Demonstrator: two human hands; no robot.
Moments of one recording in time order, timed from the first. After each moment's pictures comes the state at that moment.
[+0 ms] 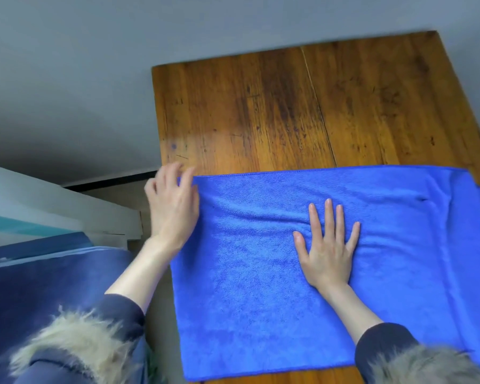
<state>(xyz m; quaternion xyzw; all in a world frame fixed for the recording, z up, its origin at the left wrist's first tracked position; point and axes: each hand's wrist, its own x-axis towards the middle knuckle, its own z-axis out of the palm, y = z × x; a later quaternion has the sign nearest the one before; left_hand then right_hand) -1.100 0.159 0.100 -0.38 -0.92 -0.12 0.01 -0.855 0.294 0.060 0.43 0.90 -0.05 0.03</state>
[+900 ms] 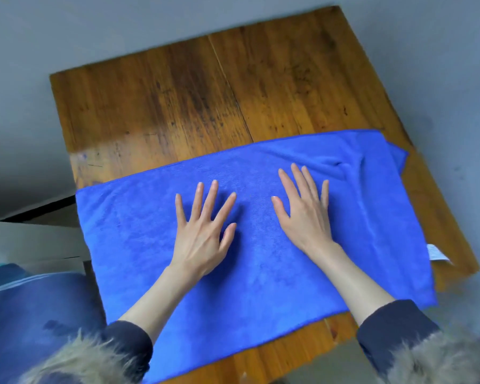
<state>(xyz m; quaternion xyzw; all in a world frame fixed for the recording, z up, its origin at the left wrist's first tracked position) -0.963 0.221 0.078 -0.57 -0.81 -0.06 -0.10 -0.816 0.367 0.097 0.42 0.89 -0.16 -0.03</state>
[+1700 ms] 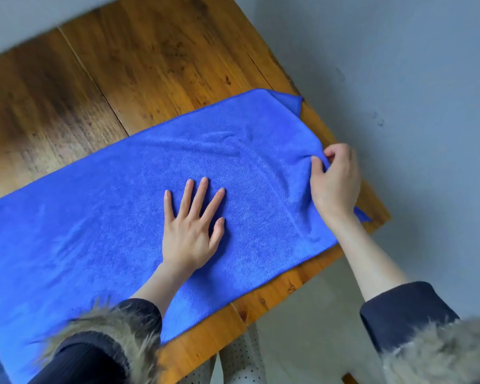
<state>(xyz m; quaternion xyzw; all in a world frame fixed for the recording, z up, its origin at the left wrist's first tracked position) -0.816 0.316 0.058 -0.64 -0.76 0.00 -0.07 -0.626 0.477 0.118 0.68 0.67 -0.17 -0.24</state>
